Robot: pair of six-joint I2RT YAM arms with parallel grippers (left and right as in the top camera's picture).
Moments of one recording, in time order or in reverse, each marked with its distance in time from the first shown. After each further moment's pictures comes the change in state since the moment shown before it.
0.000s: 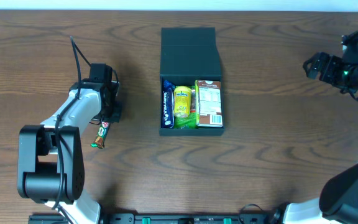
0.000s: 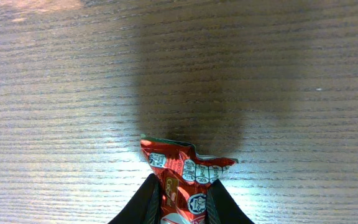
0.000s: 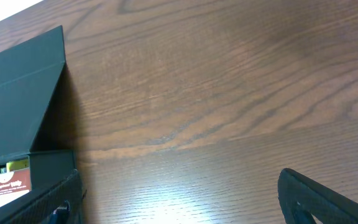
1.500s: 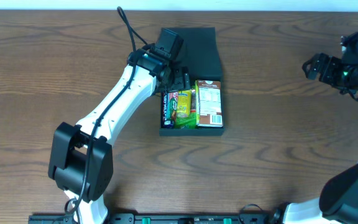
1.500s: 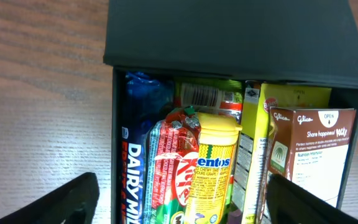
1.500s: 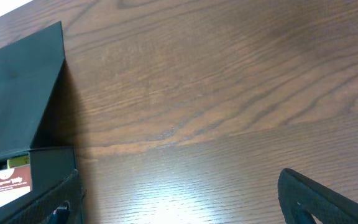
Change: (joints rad) left arm -0.420 0.095 0.544 -0.230 0.160 -0.635; right arm 0.000 0.000 0.000 -0.016 0.000 0.000
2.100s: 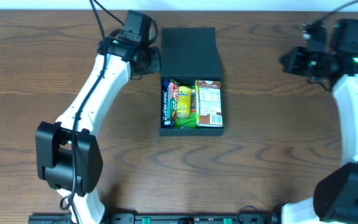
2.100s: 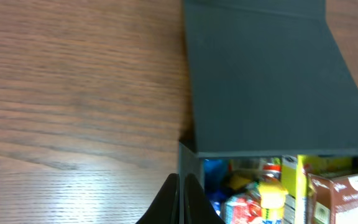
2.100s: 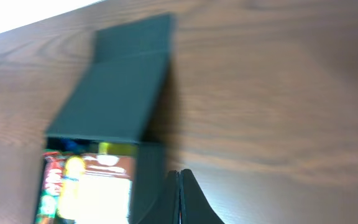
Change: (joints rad) left arm 0.195 0.000 0.053 0.068 0.000 0.193; right arm 0.280 0.000 -0.001 0.107 -0.119 0.111
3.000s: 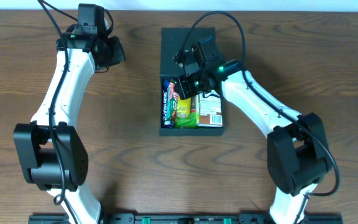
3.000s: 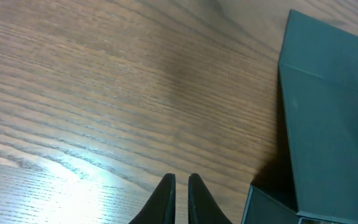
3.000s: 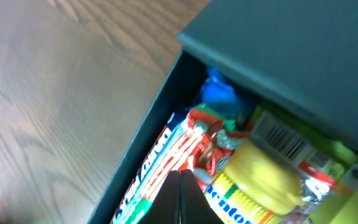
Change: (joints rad) left arm 0.217 0.000 0.000 0.015 0.000 0.008; right arm 0.611 0.304 -0.003 0.169 0.037 0.036
